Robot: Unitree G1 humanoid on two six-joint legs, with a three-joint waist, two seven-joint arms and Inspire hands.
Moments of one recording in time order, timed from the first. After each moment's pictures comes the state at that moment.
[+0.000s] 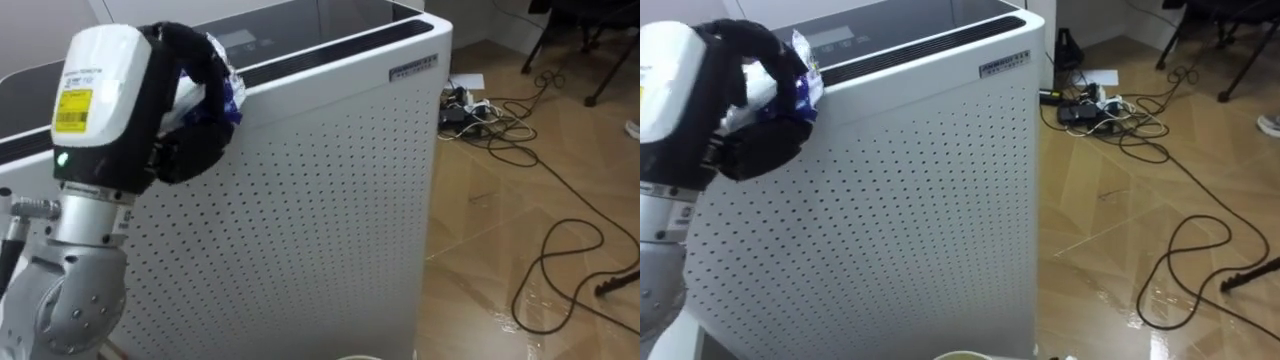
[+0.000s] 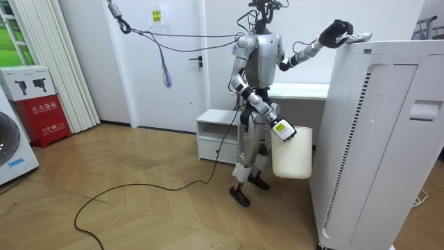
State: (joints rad) left arm -0.18 0.49 -0.04 -0.45 0.47 -0.06 0.18; right arm 0.13 -0.38 0.26 0.40 -0.06 0.08 0.19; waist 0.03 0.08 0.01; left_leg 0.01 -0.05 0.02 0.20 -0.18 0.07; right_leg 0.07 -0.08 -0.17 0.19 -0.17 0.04
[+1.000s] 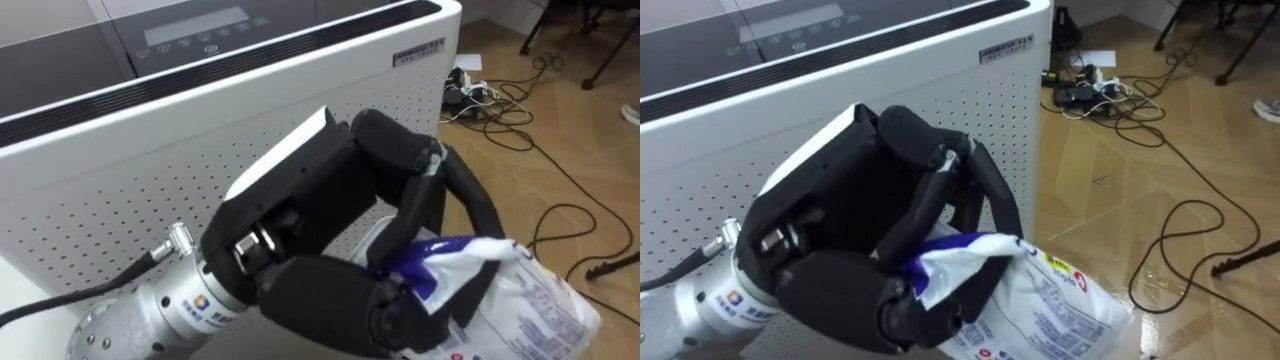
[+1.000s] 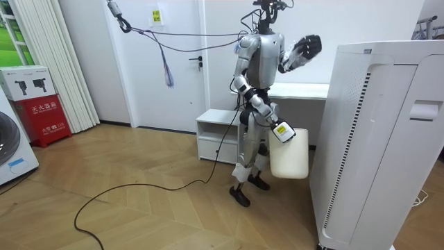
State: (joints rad) left arm -0.15 0.43 -0.30 -0.45 -0.51 -0.12 -0.48; right arm 0.04 -0.35 0.35 0.52 -0.08 0.03 0.16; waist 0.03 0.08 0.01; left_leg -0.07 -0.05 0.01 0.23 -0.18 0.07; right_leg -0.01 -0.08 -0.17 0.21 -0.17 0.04
